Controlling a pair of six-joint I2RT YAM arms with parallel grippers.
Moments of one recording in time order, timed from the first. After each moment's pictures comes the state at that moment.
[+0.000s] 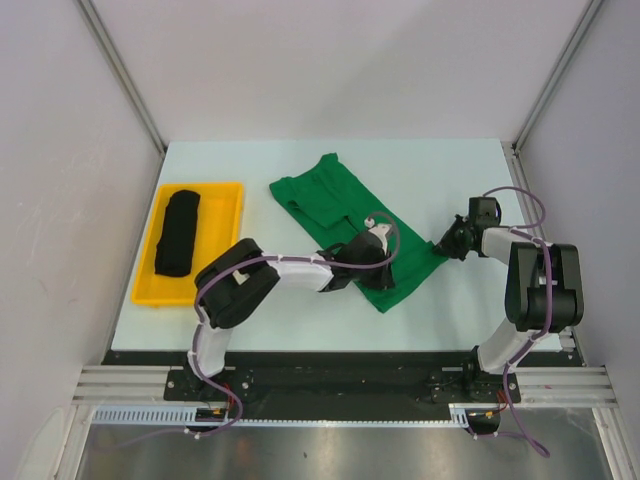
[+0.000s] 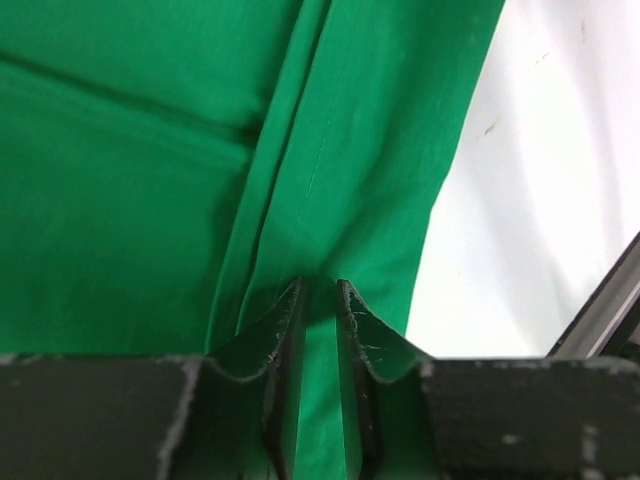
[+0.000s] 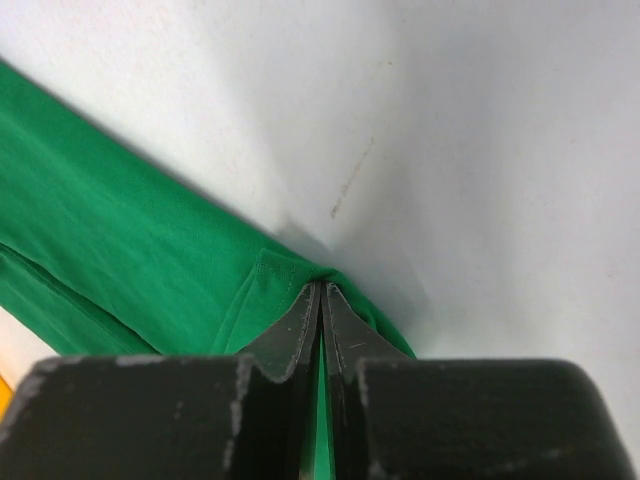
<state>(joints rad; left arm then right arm) -0.96 2.03 1.19 0.14 0.12 -0.65 -0.06 1.68 0.87 -0.16 -0.24 0.59</state>
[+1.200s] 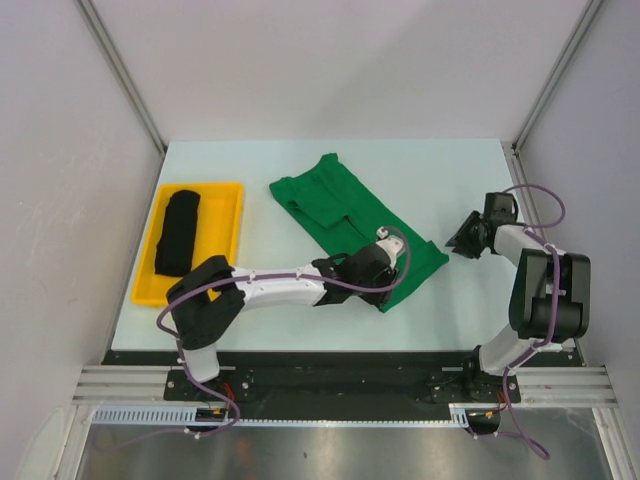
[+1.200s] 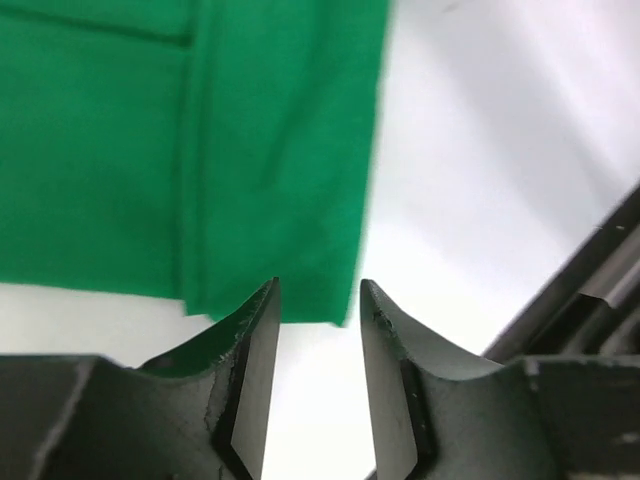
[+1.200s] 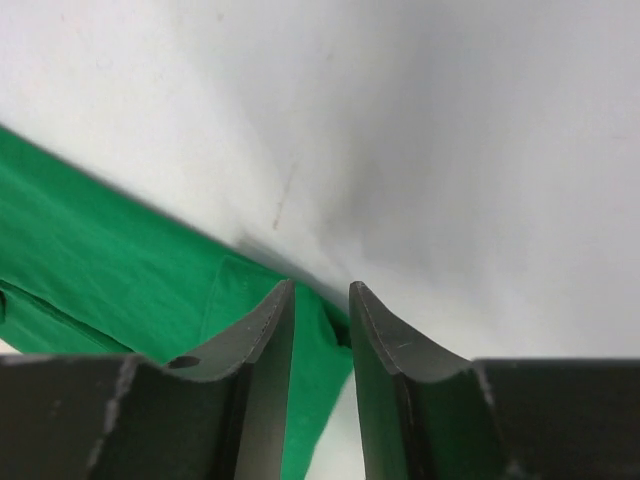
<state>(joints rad) -1.09 1.80 1.14 -0.11 -0.06 -0.44 -0.13 1.63 0.90 -0.25 -0.20 0.58</state>
